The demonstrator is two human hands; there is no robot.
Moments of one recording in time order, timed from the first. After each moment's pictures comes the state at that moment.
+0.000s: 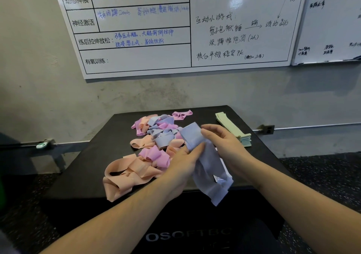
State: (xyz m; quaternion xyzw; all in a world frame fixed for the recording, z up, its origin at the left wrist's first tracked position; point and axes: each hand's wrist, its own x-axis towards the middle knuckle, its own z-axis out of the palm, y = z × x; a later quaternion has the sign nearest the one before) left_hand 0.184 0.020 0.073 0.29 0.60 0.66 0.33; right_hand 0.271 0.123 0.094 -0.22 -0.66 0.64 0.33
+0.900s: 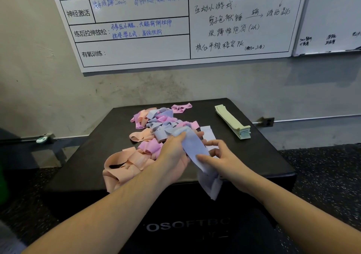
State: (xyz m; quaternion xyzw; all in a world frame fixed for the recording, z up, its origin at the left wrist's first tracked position) left_hand 0.175 0.015 0.089 0.17 0.53 0.73 0.40; right_hand 0.299 0.107 0.054 -0.25 -0.72 0.62 0.19
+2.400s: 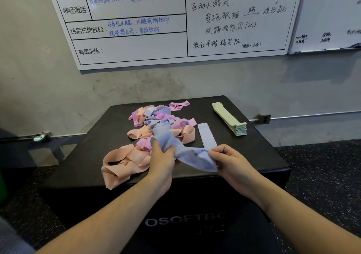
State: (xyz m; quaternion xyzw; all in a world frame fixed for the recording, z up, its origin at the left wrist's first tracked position) left_hand 0.158 -0.002 0.045 0.15 0.61 0.73 0.25; right_hand 0.319 0.103 0.041 -0.22 -0.53 0.78 0.26
